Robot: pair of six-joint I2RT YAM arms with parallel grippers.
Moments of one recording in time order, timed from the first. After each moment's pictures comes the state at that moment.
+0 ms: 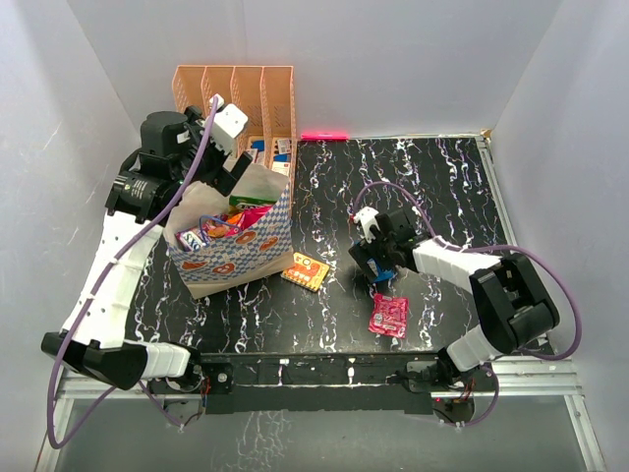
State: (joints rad) left arm -0.31 1.32 1.66 -0.78 0.10 0.51; right arm 0.44 1.51 0.76 -0.21 -0.05 -0.26
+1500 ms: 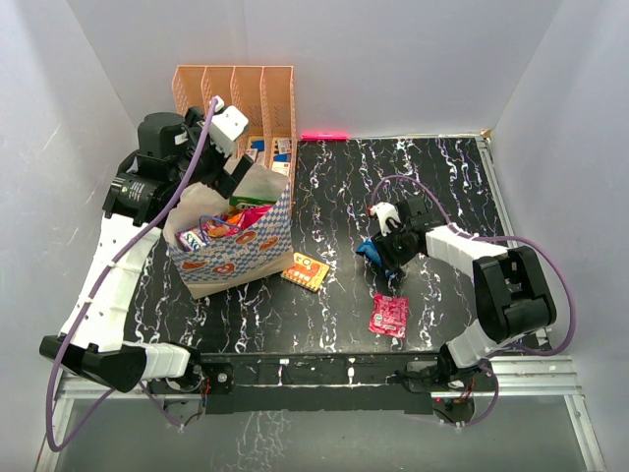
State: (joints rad) left arm -0.31 1.30 1.66 -0.79 0.16 0.52; right arm 0.26 1.56 0.84 -0.36 -0.23 -0.34
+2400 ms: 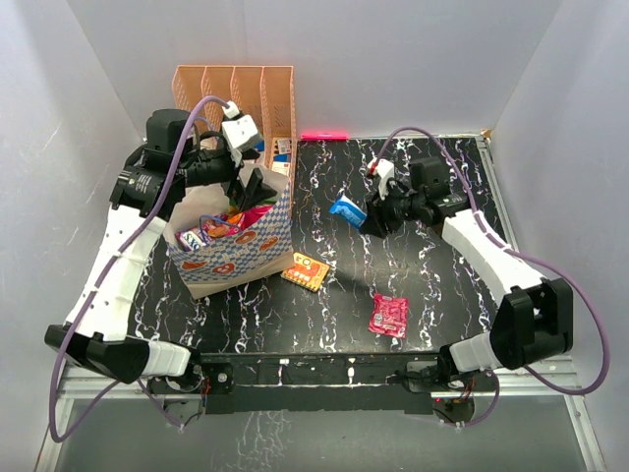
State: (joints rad) left arm -0.31 1.34 1.68 -0.80 0.68 0.48; right arm 0.26 1.41 1.11 -0.51 -0.61 -0.34
